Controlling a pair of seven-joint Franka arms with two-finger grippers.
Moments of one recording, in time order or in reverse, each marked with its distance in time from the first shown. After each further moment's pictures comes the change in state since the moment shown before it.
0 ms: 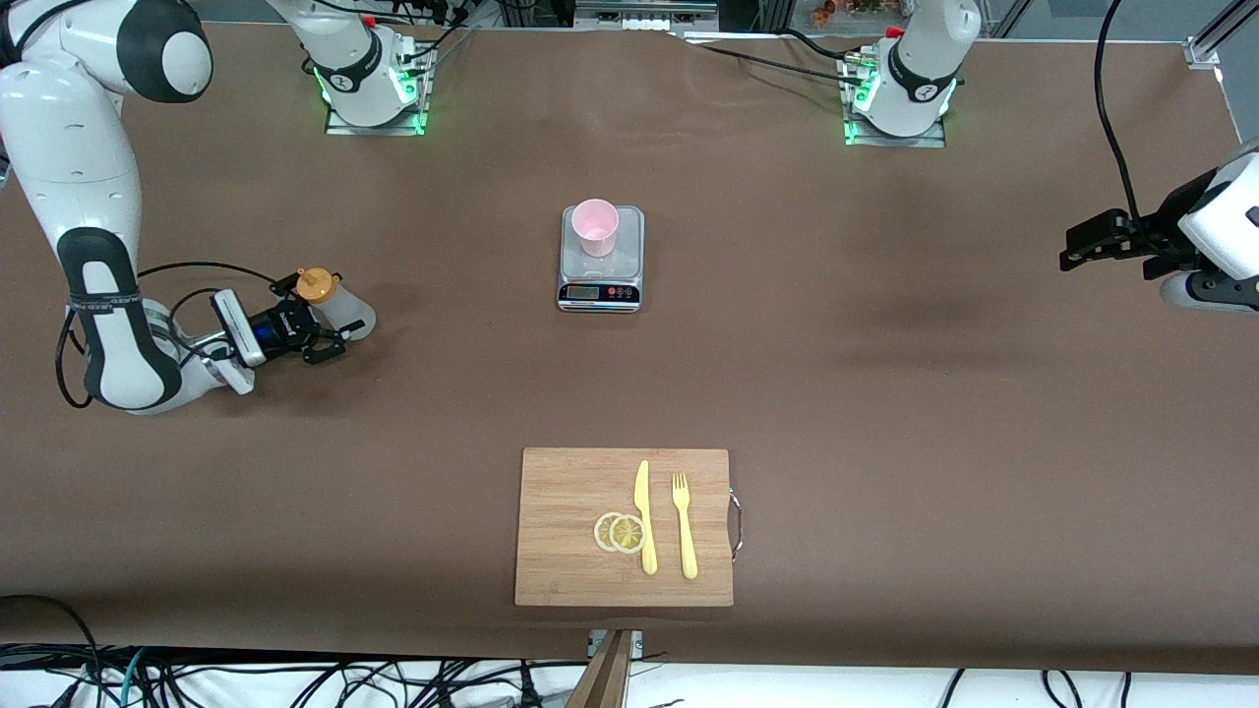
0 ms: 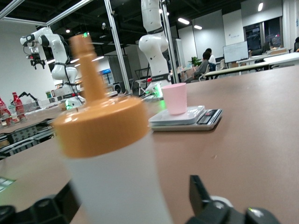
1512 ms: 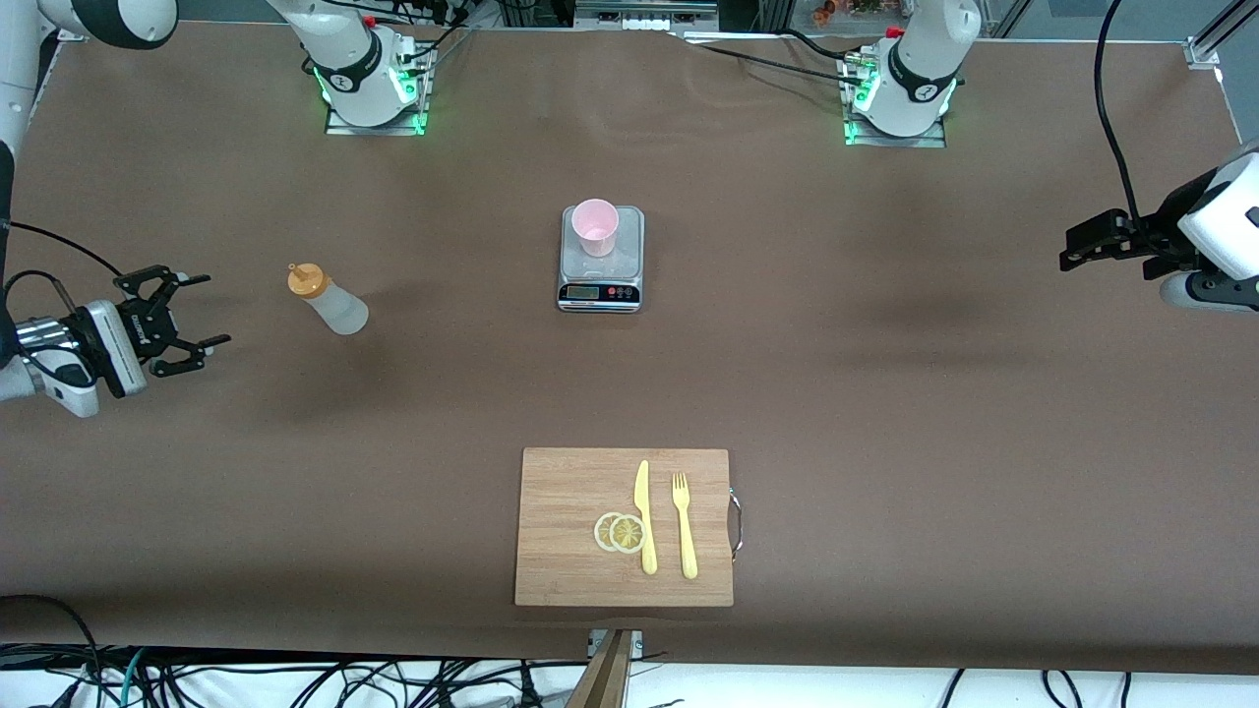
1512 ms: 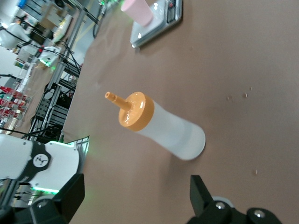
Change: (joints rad) left arm 0.000 0.000 0.000 0.000 0.000 0.000 0.000; right arm -0.025 -0.218 -0.010 0.280 -0.410 -0.014 0.760
